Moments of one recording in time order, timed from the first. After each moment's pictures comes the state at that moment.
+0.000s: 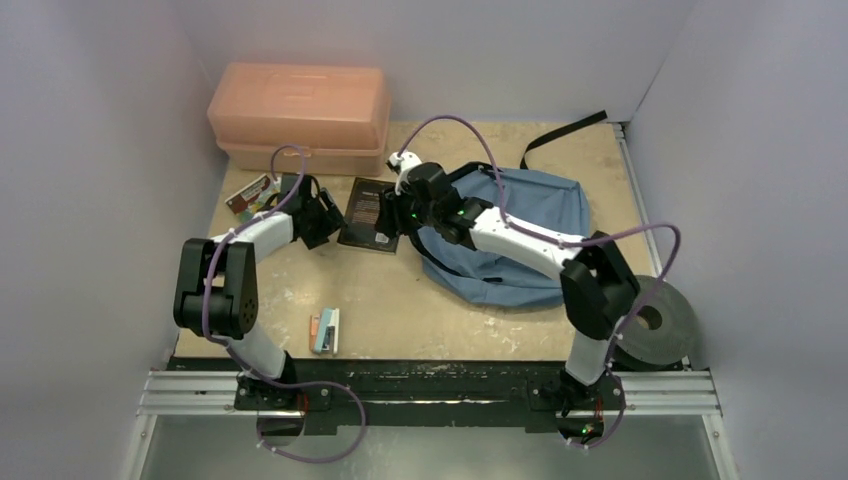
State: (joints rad) left arm -0.08 1.64 0.94 -0.22 0.09 -0.68; right arm 0.80 1.74 1.33 -0.14 -0.10 0.32
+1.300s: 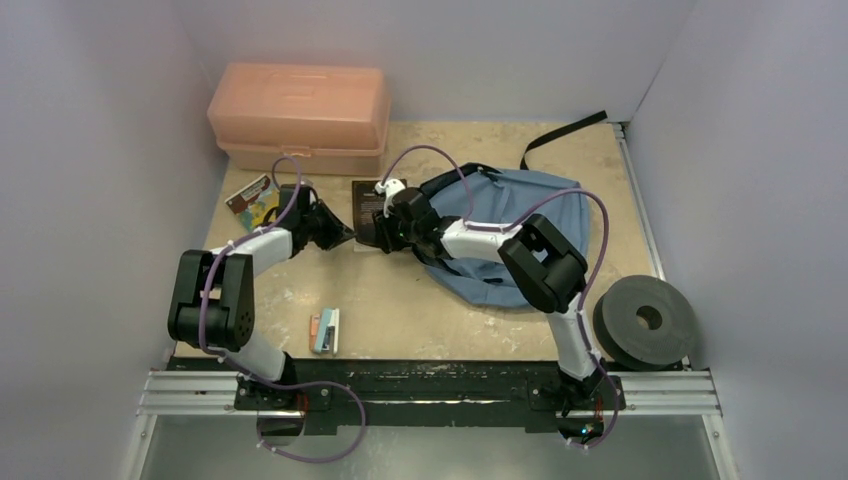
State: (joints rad) left arm -0.09 1.60 0.80 -0.03 0.32 -0.83; right arm 0.81 2.14 1.41 0.12 -0.08 0.28
